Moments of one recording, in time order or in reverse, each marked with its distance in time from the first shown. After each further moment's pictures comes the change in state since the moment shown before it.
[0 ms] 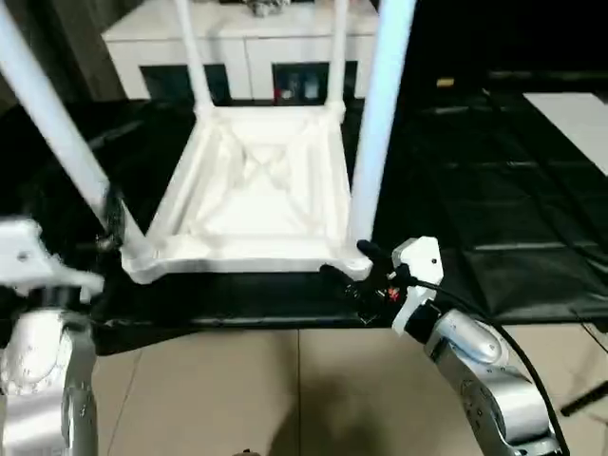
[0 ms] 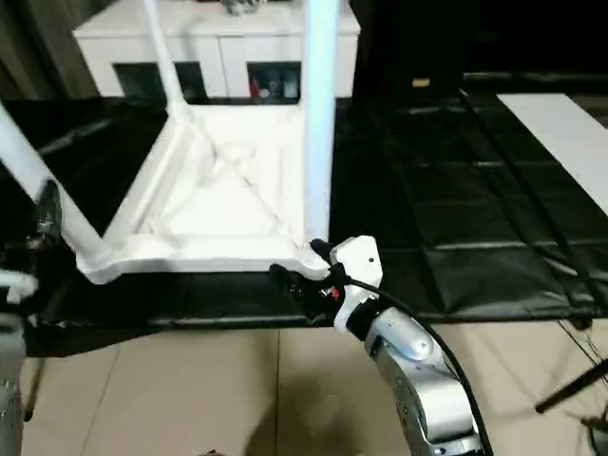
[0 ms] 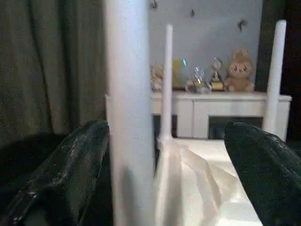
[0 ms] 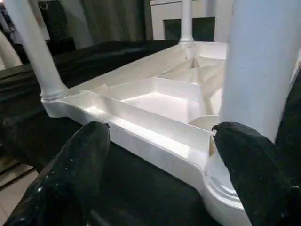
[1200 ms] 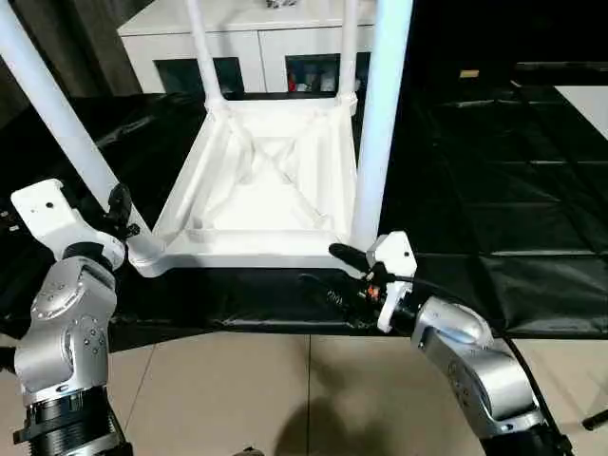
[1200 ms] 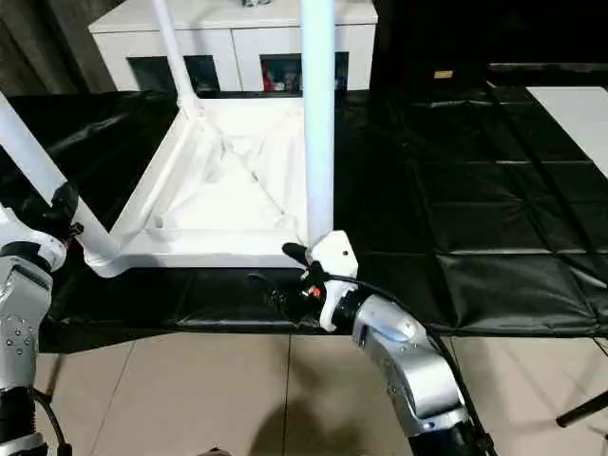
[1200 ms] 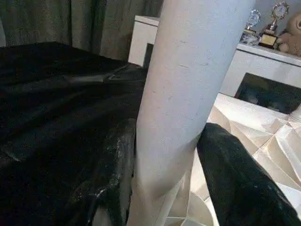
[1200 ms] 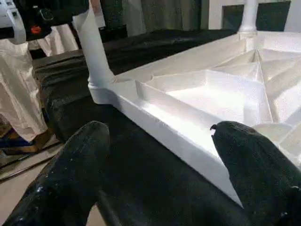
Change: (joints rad) left arm -0.219 0.008 0.062 0.147 -0.133 0.390 0.152; right arm -0.116 -0.023 0.060 0.091 0.009 0.020 0.139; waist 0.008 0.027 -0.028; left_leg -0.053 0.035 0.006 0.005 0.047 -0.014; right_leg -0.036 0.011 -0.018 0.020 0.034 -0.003
